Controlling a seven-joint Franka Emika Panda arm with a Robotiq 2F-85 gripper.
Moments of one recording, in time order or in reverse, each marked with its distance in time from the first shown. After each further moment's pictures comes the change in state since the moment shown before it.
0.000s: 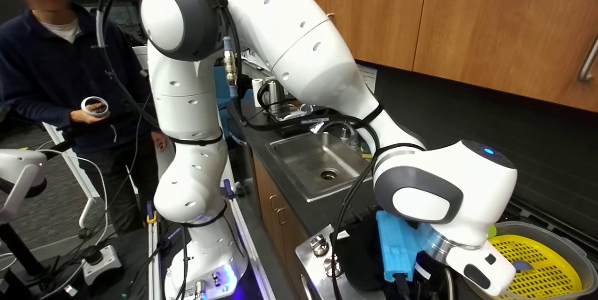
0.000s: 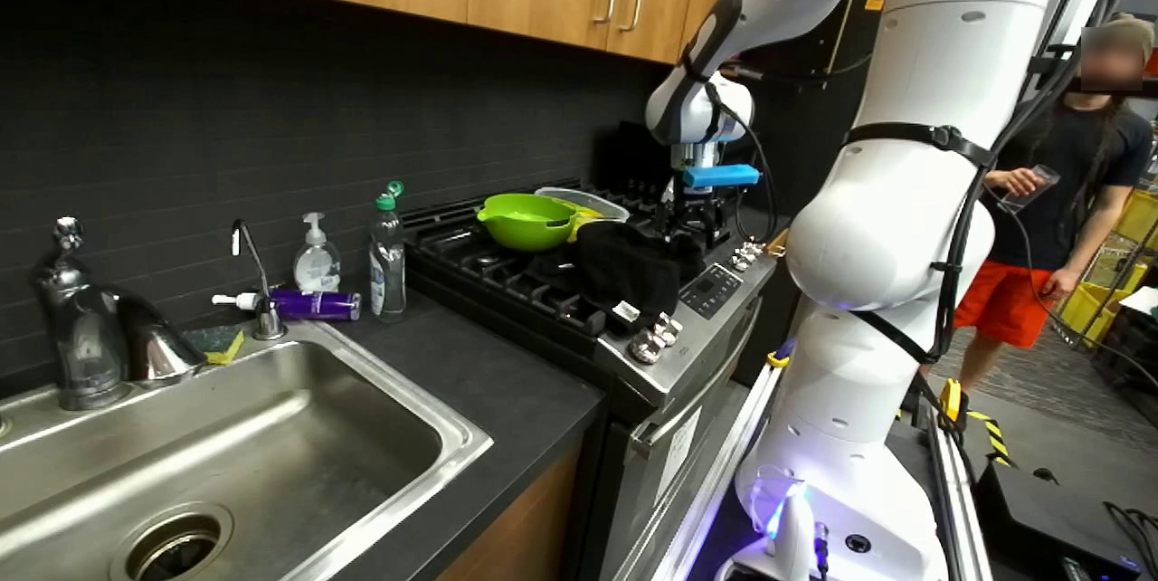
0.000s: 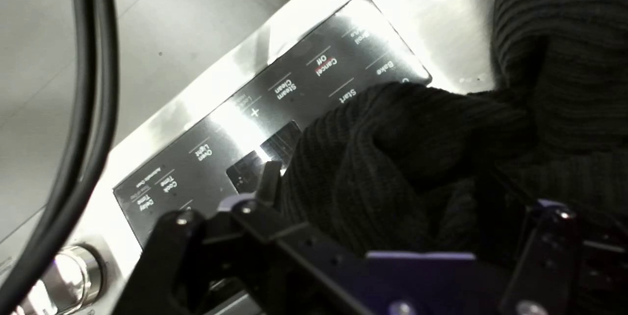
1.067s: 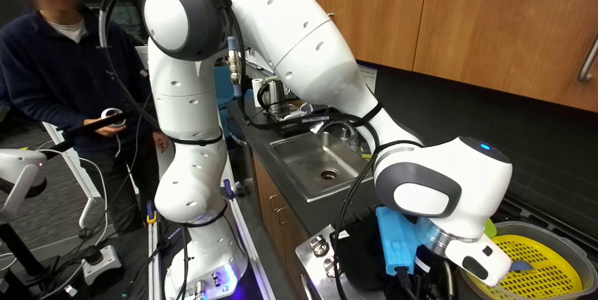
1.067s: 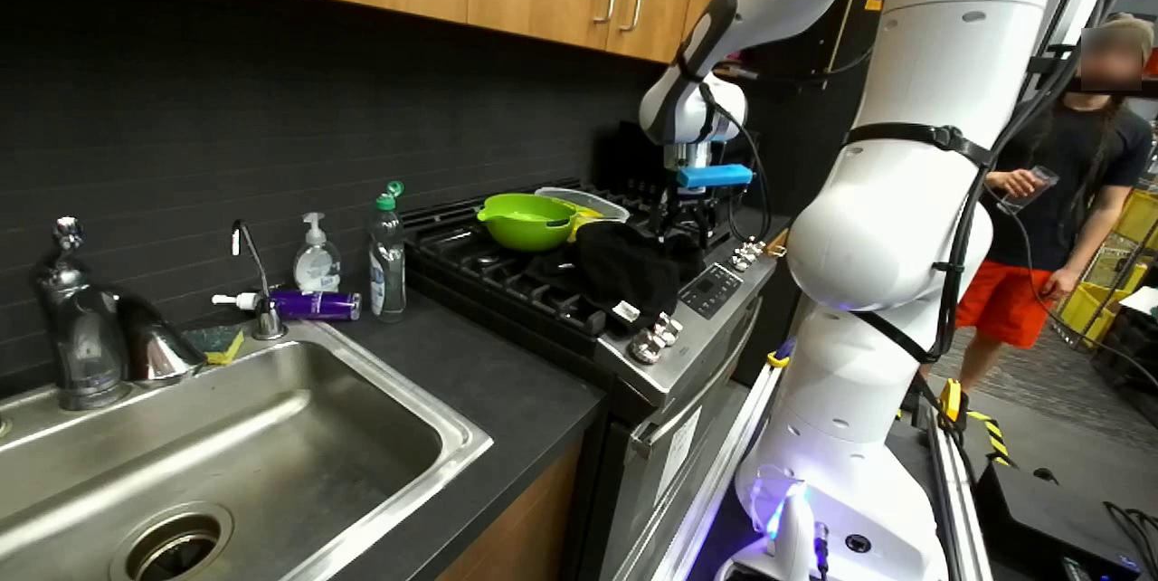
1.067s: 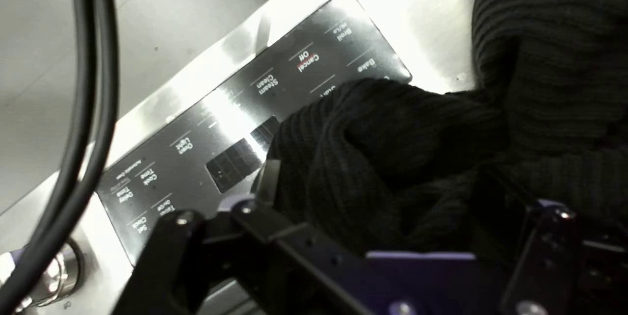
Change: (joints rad) arm 0.016 0.003 0.012 0.000 0.001 -0.001 0.000
